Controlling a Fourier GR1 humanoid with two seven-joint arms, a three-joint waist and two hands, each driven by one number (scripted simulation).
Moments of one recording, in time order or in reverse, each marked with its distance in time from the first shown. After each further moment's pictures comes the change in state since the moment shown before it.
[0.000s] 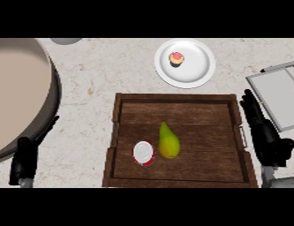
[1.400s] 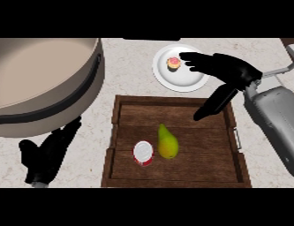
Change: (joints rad) left arm 0.014 -0.019 -0.129 -0.244 0.183 -0.215 0.091; right arm -0.695 -0.107 0.133 0.279 -0.191 0.632 0.547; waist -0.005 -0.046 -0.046
